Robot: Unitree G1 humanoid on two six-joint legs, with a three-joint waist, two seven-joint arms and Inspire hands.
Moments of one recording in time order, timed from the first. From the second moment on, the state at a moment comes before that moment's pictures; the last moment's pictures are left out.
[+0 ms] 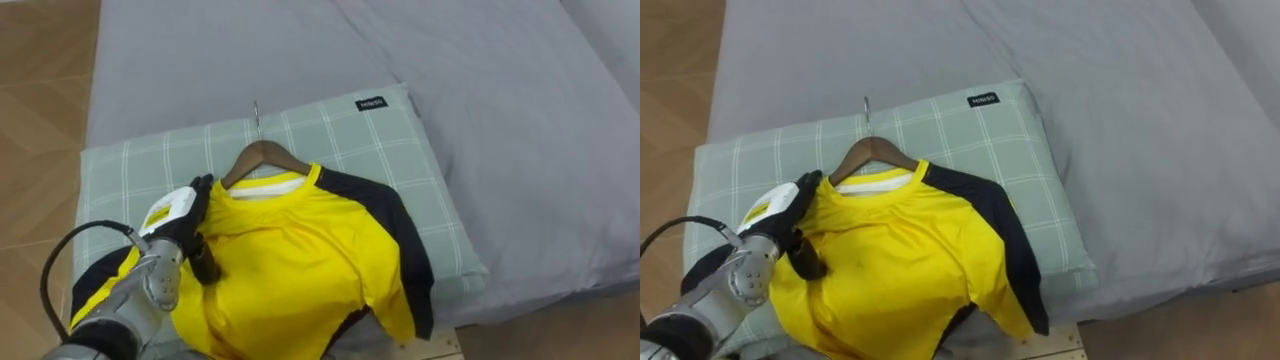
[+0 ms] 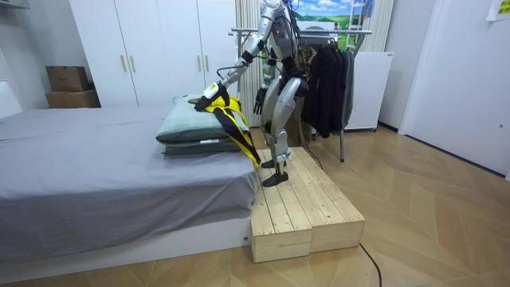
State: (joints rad) left arm -0.76 0.37 -0.38 1.24 0.38 -0.11 0.18; right arm -0.23 -0.27 0.29 1.17 0.42 -0.04 0.06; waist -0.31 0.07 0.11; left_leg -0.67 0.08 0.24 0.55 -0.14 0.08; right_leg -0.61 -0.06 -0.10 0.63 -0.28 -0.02
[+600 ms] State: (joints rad) left arm -0.78 0.38 -0.38 1.24 0.38 -0.07 0.09; right arm -0.22 -0.29 0.29 1.16 0.44 -0.04 0.07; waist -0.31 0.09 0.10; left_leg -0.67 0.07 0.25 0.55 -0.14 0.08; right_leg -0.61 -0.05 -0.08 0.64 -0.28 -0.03
